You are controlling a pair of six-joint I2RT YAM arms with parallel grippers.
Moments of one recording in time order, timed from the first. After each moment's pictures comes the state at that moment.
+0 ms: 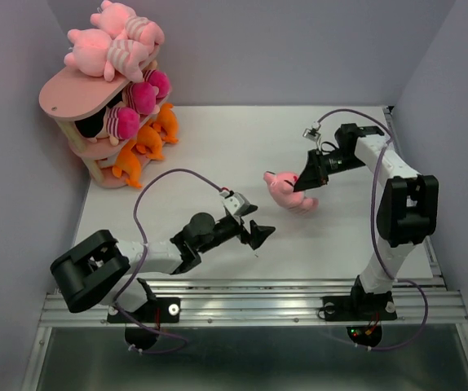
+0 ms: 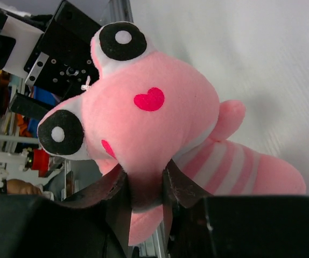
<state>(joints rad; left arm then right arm) -0.96 1.33 0.35 0.98 0.09 -0.22 0.05 1.85 1.50 -1.25 -1.28 -0.67</state>
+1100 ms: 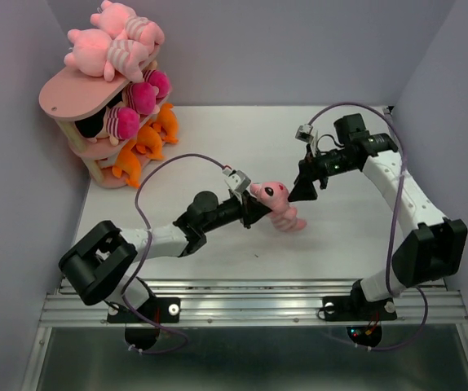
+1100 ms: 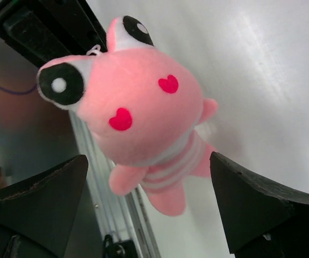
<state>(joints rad) -0.86 1.45 0.54 0.92 0.28 -0.36 0.21 1.56 1.42 -1.09 -1.02 -0.50</state>
